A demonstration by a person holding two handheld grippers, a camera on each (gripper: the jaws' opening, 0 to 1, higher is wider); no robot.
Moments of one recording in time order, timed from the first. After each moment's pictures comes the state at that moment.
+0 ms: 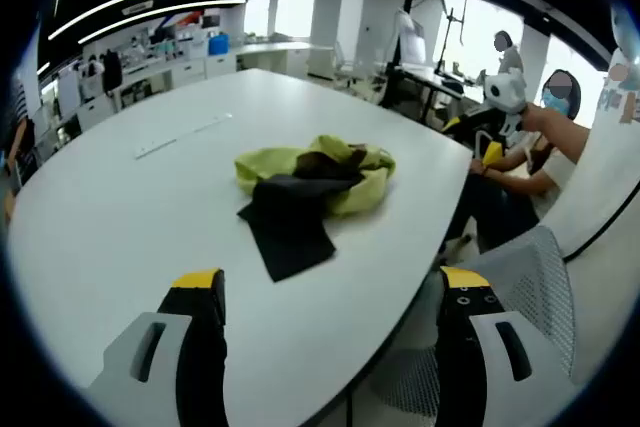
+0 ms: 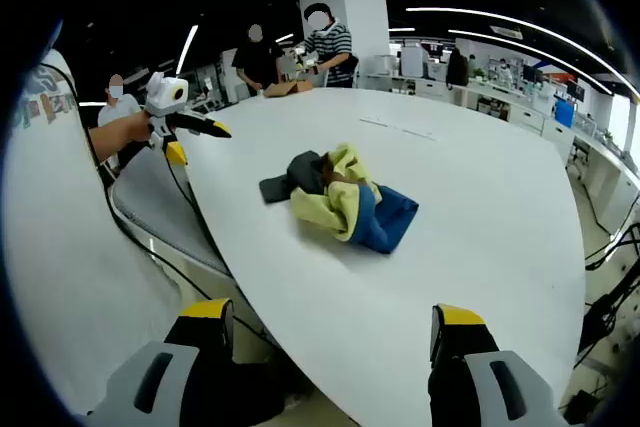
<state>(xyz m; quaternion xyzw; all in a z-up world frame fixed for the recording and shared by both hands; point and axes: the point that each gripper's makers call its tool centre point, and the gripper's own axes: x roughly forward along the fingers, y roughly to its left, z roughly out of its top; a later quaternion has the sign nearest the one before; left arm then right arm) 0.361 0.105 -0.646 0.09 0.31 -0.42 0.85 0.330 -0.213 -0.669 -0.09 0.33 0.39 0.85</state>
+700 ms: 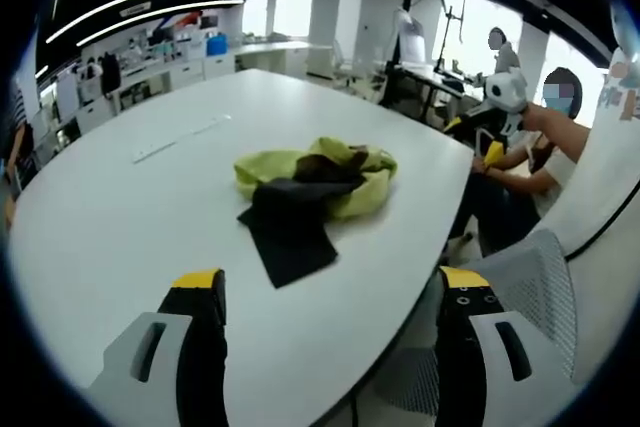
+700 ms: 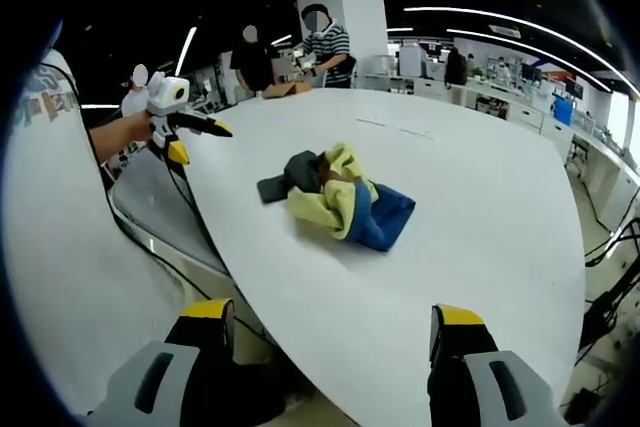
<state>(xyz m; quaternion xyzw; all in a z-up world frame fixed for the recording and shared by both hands) 0.365 0.100 -0.646 0.10 0.31 -0.42 0.84 0.329 -0.217 -0.670 -0.08 0.33 0.39 0.85</state>
